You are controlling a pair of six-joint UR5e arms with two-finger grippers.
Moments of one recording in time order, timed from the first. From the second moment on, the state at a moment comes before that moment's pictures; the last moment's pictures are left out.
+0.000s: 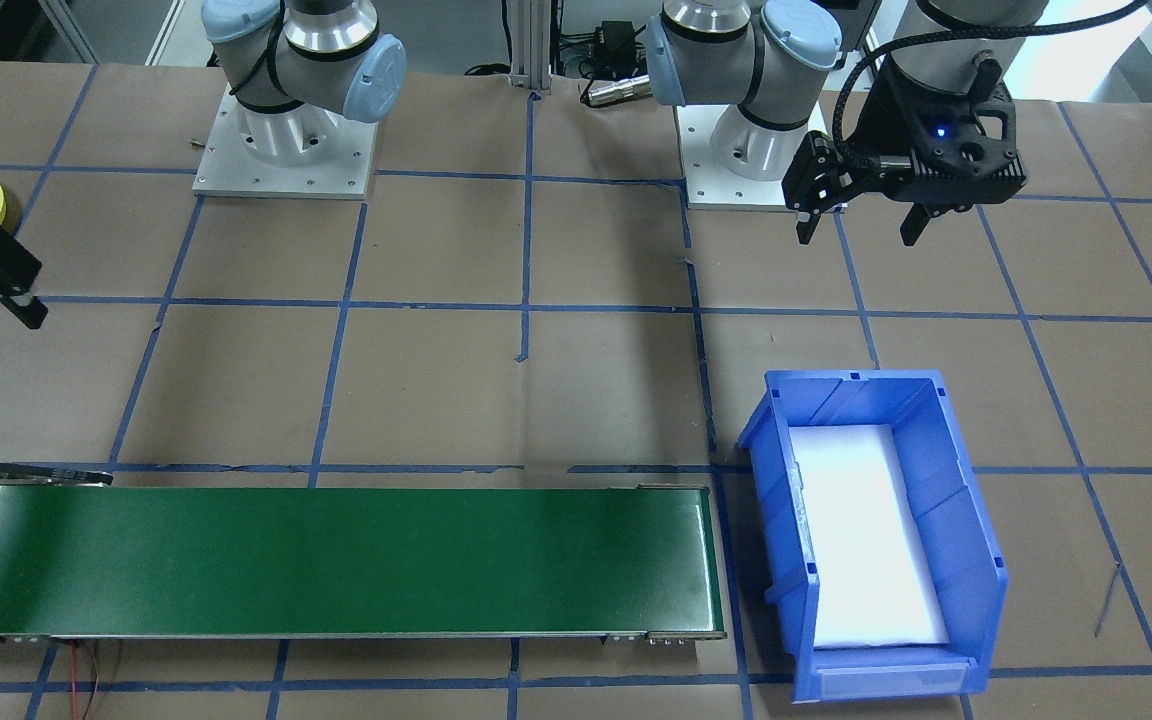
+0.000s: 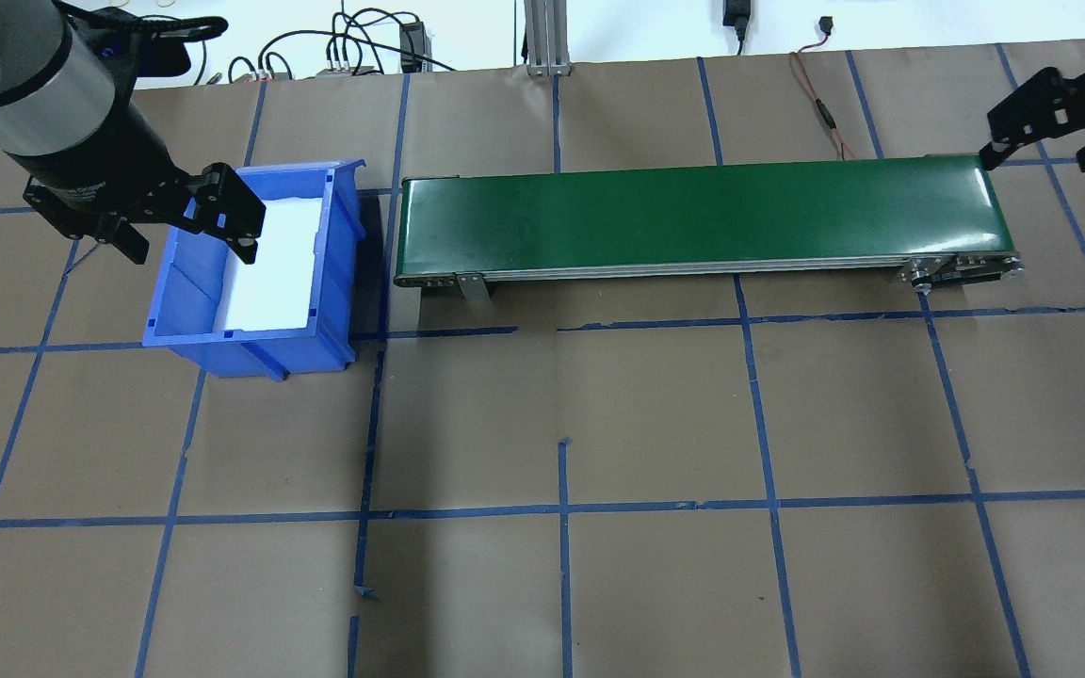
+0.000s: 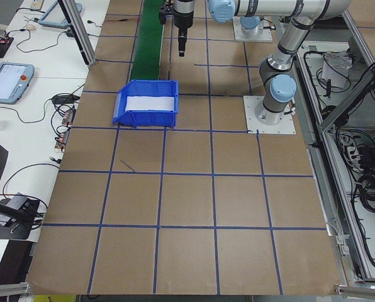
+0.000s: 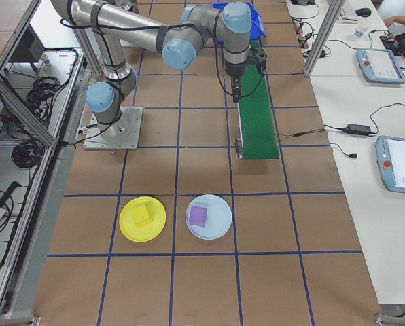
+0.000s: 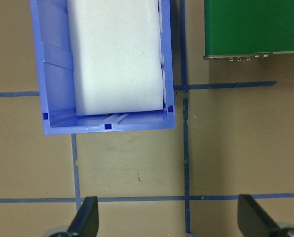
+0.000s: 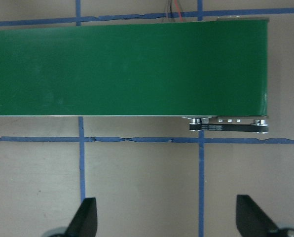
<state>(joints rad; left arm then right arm) -1.49 -1.48 -1.64 -1.55 1.61 0.11 1.20 -1.53 1.59 -1.70 -1.43 -0.37</state>
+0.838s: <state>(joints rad) -1.49 -1.48 -1.64 -1.55 1.61 0.11 1.58 -1.54 1.58 -1.72 -1.46 0.31</state>
